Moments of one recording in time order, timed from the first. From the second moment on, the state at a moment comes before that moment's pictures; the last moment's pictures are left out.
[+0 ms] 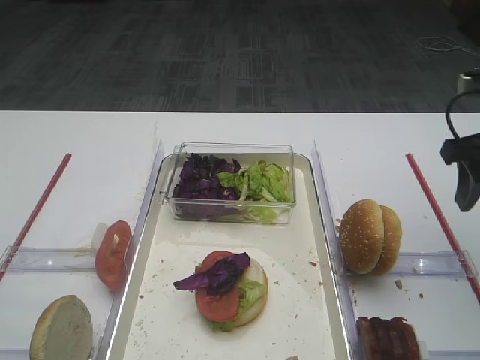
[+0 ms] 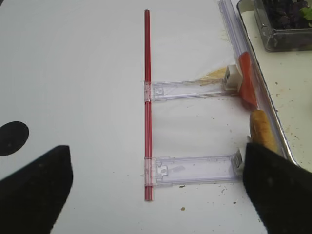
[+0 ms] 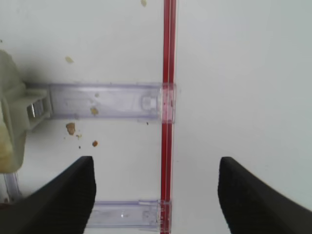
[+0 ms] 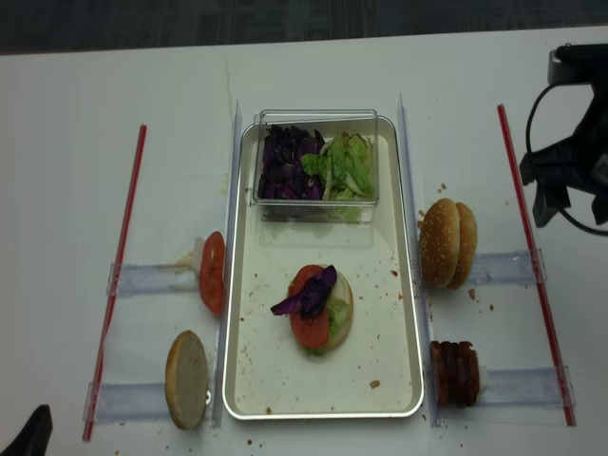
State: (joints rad) left arm 0.01 -0.02 -0.49 0.05 1.18 -0.03; right arm -0.03 1.58 -1.09 0.05 1.10 -0.06
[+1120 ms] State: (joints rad) left arm 0.01 -0.02 -0.49 0.05 1.18 -0.03; right arm 0.24 1.66 -1.22 0.15 1.14 0.07
